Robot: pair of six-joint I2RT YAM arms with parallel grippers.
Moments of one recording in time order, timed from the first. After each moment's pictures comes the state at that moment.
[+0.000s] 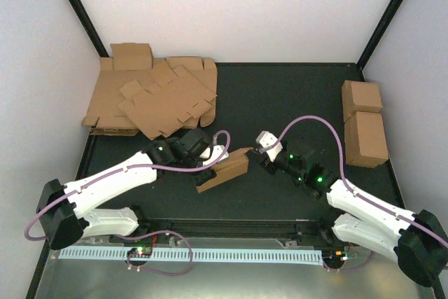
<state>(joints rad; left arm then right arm) -0.89 1.18 0.91 -0.78 0.06 0.15 0.73 0.93 0.43 0.14 -0.08 -0.29</state>
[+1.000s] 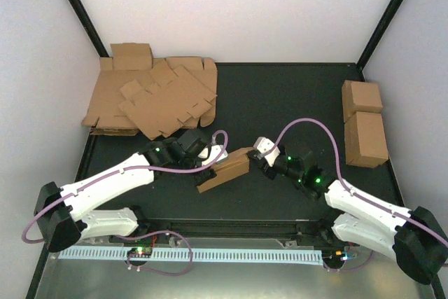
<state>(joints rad) -0.89 1.16 0.91 -0.77 0.08 0.15 0.73 0.95 0.39 0.14 -0.16 -0.31</state>
